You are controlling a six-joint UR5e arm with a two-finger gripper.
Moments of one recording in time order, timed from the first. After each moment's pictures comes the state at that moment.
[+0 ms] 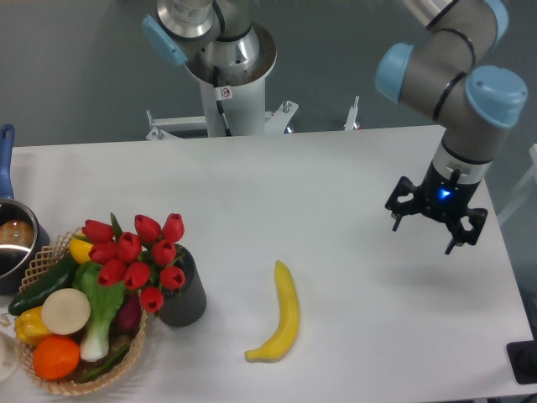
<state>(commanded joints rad) 2.79 -2.02 -1.41 -1.19 1.38 1.30</state>
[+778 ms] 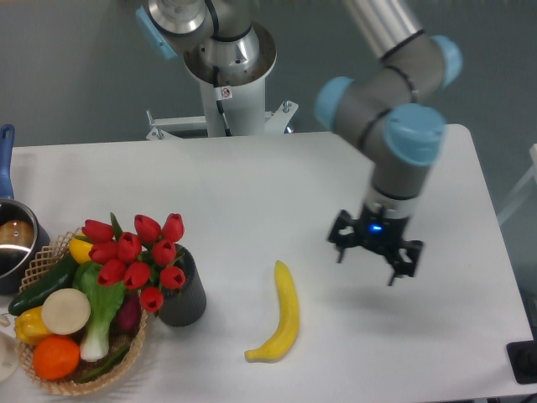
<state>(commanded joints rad) 2.54 -1.93 -1.70 -0.81 1.32 1.10</state>
